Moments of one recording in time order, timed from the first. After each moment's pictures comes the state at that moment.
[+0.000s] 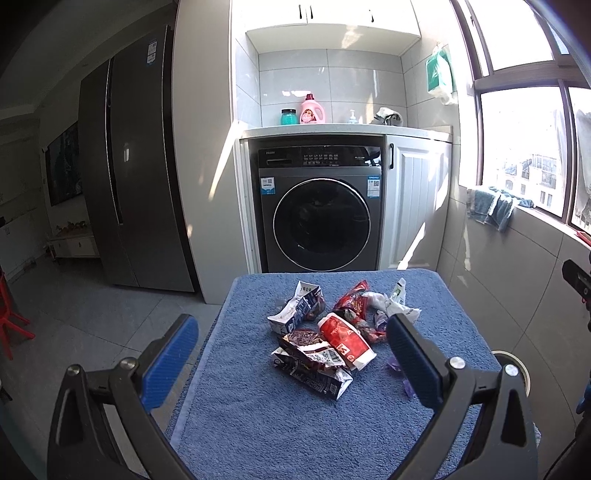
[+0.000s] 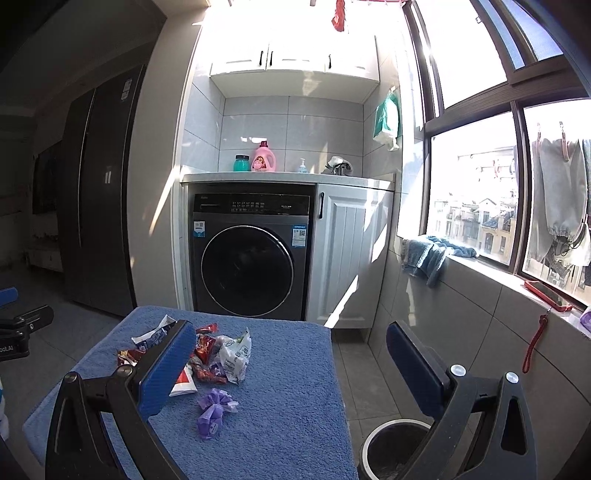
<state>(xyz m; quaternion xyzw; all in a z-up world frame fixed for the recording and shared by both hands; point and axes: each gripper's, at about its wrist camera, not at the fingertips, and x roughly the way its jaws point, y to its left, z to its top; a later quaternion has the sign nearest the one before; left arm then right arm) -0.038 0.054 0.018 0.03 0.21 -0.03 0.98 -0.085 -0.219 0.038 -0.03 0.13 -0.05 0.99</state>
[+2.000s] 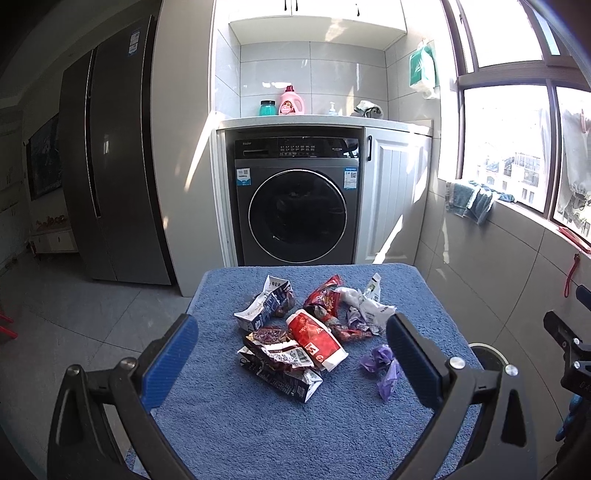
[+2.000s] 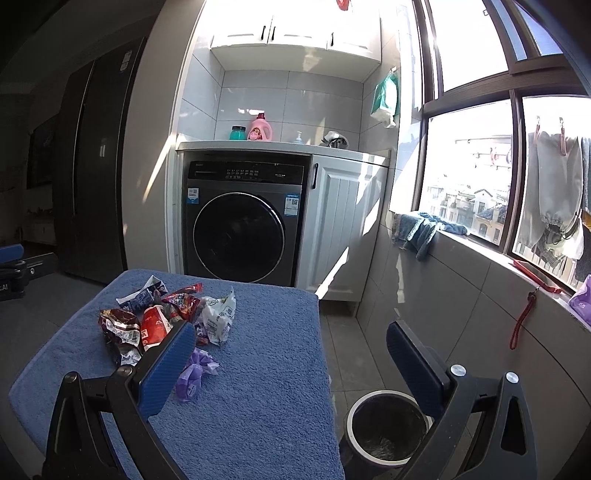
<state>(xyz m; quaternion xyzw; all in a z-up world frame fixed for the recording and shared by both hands) -0.038 0.028 0.009 0.03 0.23 -0.07 0.97 -0.100 -0.230 0.007 -0.04 0.19 -0.07 0.98</state>
